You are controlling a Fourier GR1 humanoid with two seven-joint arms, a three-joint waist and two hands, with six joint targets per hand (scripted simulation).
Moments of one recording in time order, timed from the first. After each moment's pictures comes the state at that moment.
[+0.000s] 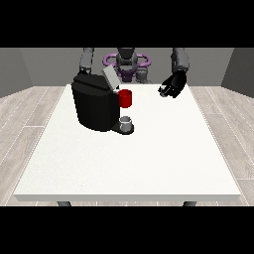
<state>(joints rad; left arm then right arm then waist) -0.69 0.40 -0.05 -0.72 -0.78 -0.24 -0.33 -0.24 -0.05 -0.01 -1.16 0.19 -0.20 -0.04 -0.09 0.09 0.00</state>
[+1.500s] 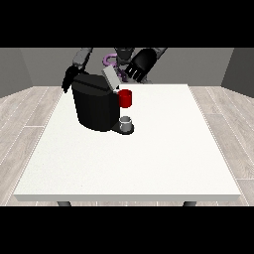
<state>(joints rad) -1.16 0.41 0.12 -0.72 -0.72 -0.44 -0.04 -0.38 -0.05 -0.02 -1.26 0.17 -0.17 -0.01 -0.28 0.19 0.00</state>
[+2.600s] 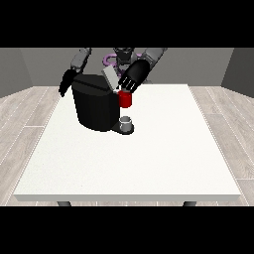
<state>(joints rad) -1.23 0.41 0.12 -0.65 -0.74 -0.43 -0.06 -0.44 -0.06 -0.04 -1.26 0.17 -0.19 0.01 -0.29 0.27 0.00</state>
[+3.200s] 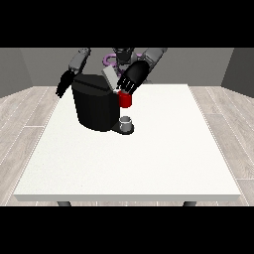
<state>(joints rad) -1.26 0.43 0.13 -0.65 -0.75 -0.41 -0.09 -0.46 -0.08 -0.06 -1.26 0.16 -0.19 0.00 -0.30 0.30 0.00</state>
